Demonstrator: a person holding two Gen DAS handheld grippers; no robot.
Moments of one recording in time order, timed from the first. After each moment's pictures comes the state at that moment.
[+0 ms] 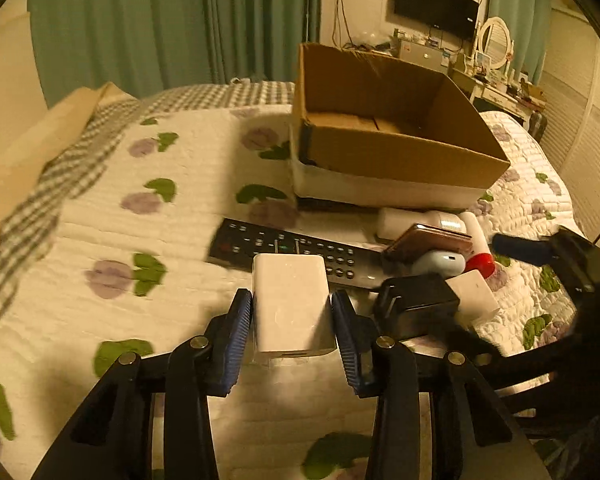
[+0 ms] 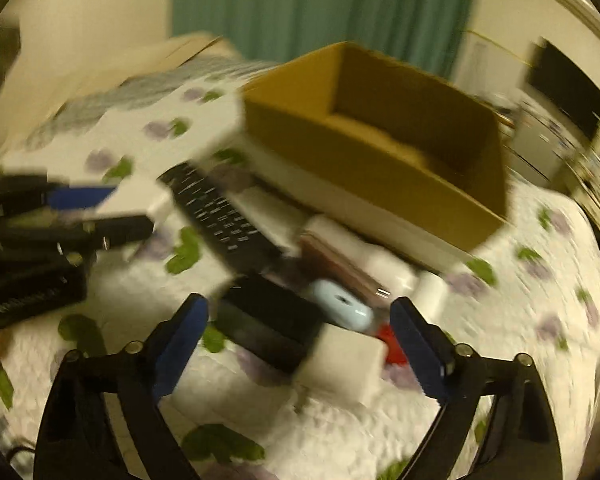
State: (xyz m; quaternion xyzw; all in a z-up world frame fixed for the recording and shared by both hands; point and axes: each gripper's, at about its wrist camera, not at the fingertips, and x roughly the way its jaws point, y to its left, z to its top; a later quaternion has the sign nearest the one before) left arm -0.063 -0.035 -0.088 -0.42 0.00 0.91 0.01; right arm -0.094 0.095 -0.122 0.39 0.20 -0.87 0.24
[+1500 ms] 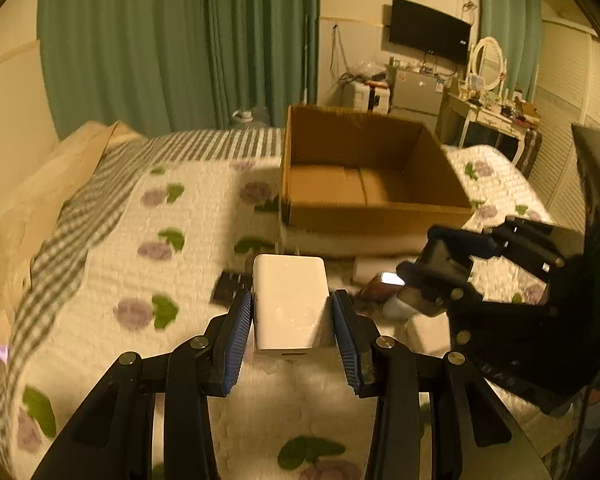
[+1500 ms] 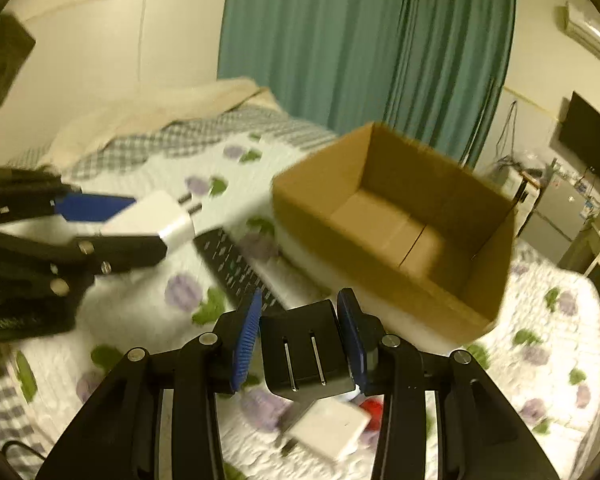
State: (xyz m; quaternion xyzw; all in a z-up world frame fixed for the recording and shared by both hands) left arm -0.057 -0.015 -0.034 -0.36 0.01 0.93 0.01; right arm -0.099 0.112 -0.052 0.28 0.18 -0.90 0.28
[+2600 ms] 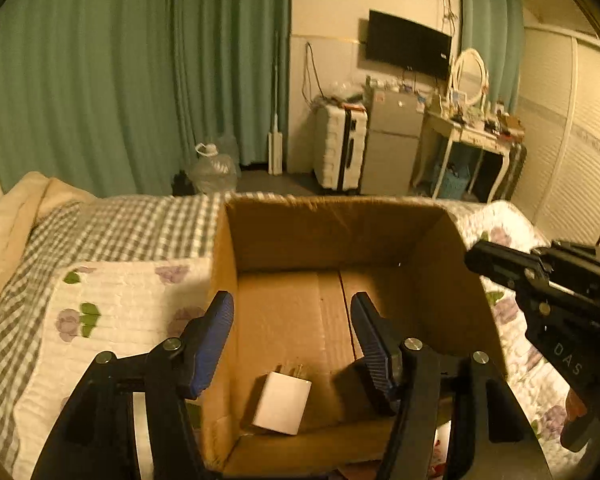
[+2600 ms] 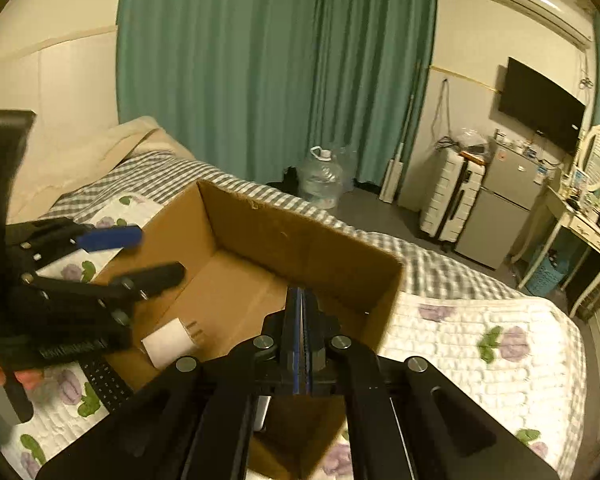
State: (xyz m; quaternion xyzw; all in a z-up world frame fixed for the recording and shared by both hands) left arm -0.233 0.019 -0.024 -0.33 0.01 0.94 0.05; right arm -0.235 0.181 -0.016 0.29 0.11 -0.93 0.17
